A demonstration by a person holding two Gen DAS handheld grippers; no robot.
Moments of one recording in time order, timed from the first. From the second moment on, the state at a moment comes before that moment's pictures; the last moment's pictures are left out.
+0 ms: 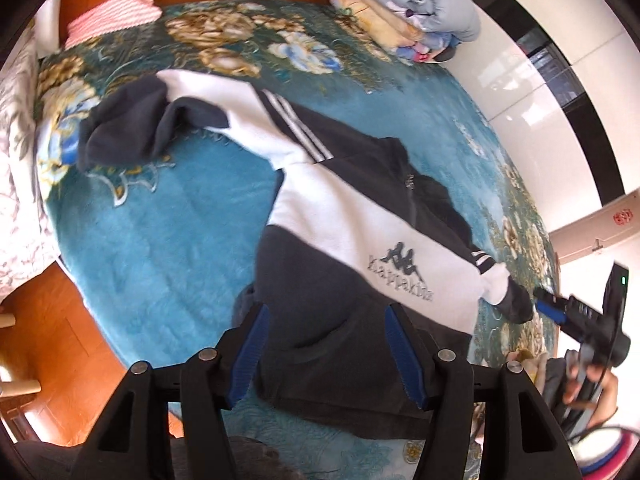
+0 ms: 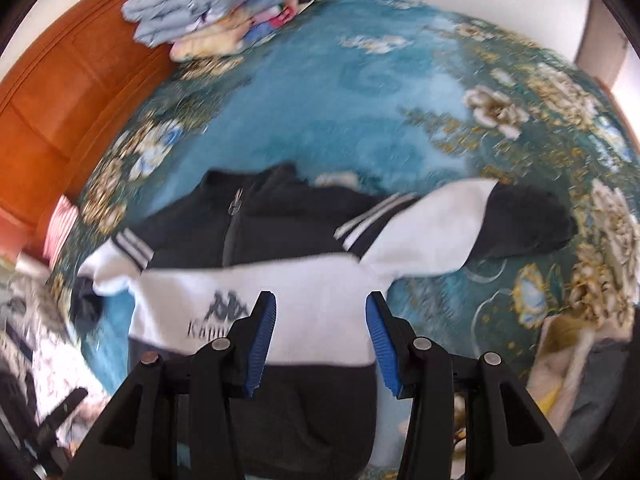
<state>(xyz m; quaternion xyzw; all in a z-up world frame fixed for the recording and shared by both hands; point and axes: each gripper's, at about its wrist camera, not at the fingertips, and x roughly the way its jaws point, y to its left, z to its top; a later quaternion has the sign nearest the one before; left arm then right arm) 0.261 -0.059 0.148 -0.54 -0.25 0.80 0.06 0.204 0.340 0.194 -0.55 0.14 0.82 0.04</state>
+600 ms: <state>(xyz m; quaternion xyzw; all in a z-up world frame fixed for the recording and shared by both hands) 0.252 -0.094 0.054 -0.58 -0.37 0.72 -0.01 0.307 0.357 0.039 -0.65 0.24 0.72 0.00</state>
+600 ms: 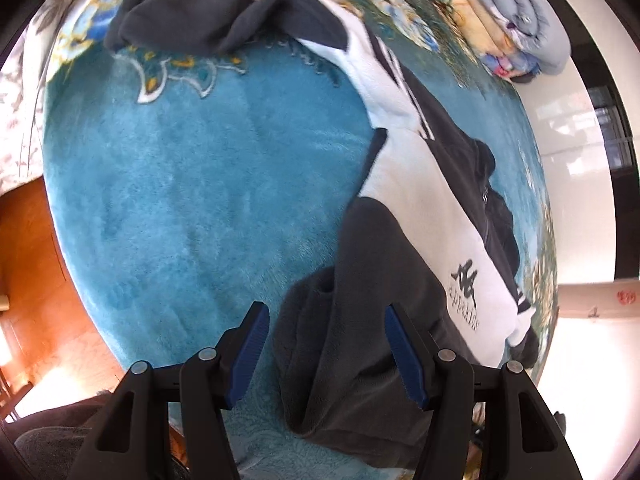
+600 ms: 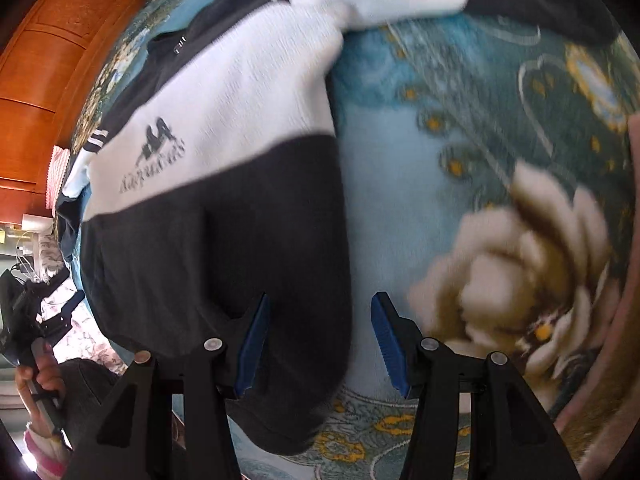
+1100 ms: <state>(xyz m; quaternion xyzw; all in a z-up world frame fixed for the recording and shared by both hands) 0.254 -0.099 0.055 -0.56 -0.39 0.73 -0.01 0.315 0.349 0.069 -0.66 0.20 0.73 -0.01</state>
